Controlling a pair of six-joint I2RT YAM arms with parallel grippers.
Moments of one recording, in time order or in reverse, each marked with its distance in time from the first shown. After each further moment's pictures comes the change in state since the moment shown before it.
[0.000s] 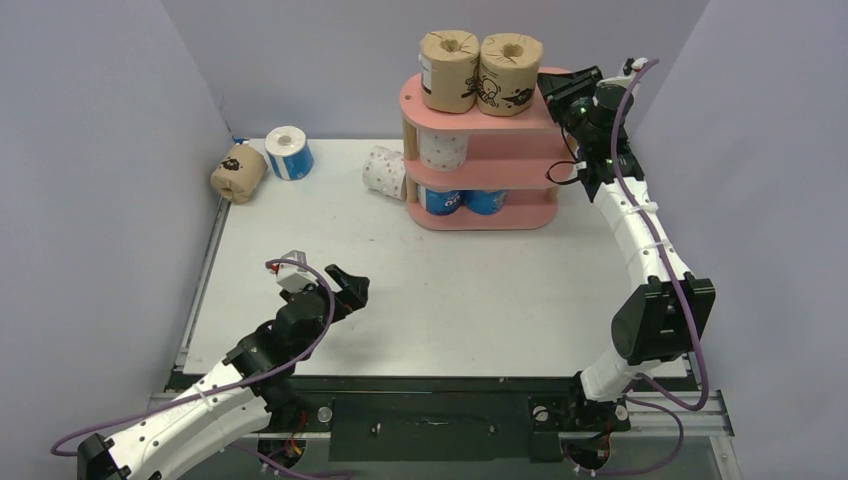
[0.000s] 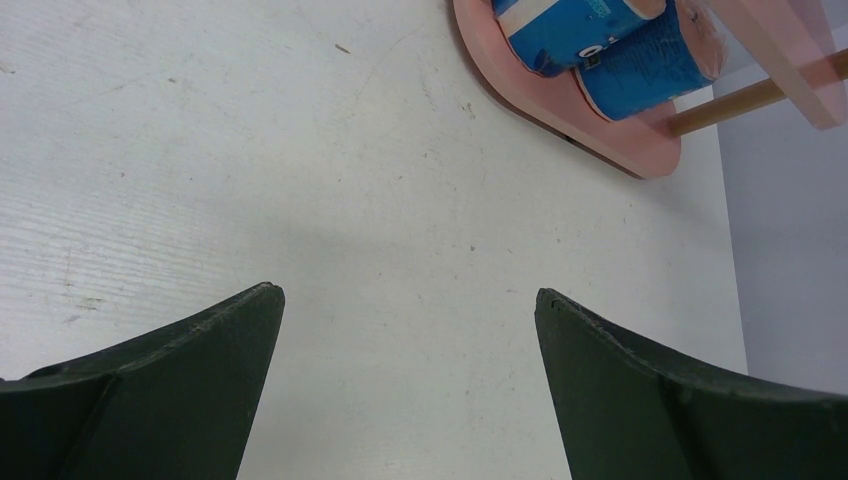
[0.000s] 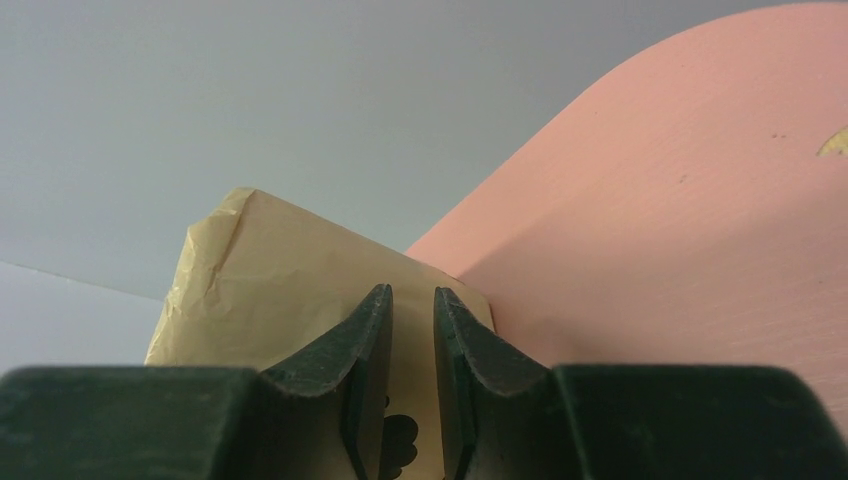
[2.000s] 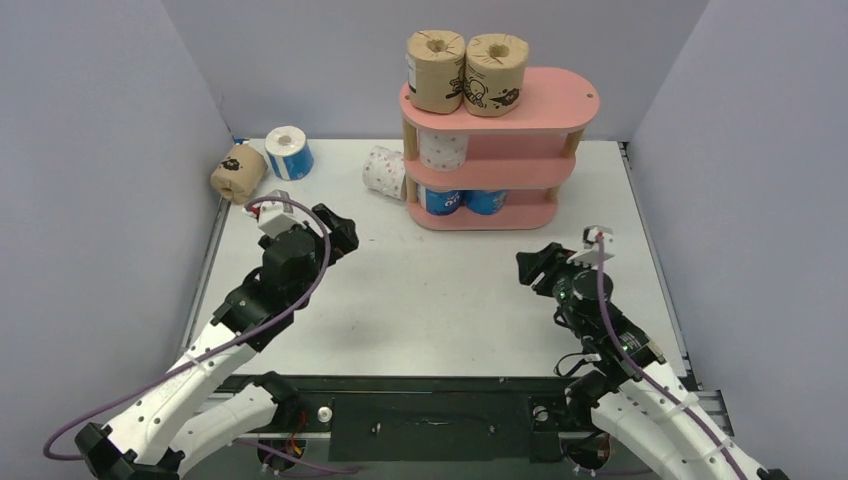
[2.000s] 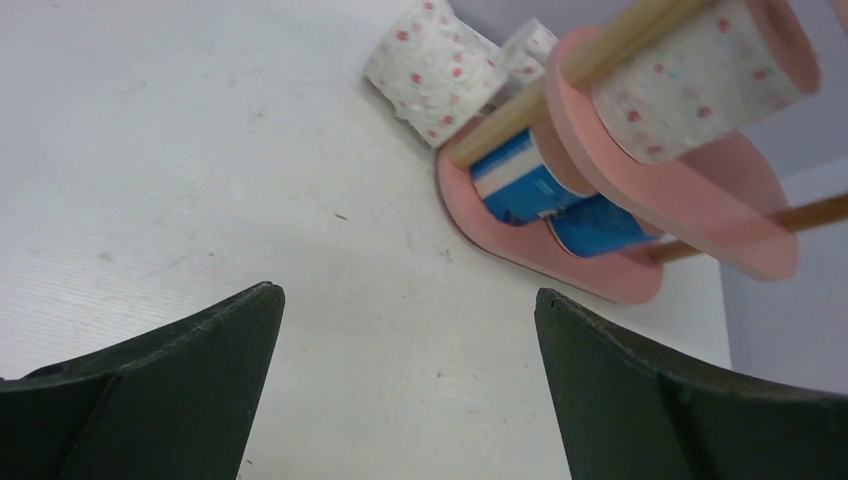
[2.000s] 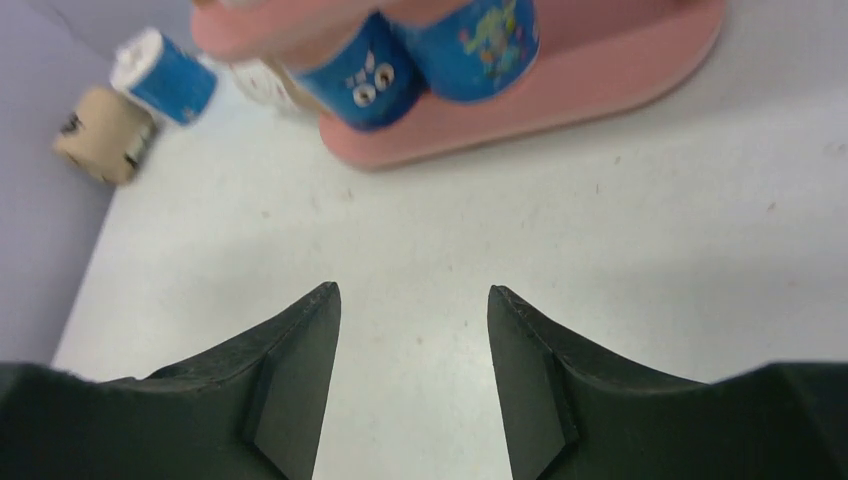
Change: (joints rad) left arm 0.124 0.251 0.454 -0.108 -0.042 0.145; right arm 0.396 -1.074 -0.996 -0.342 0.360 -0.441
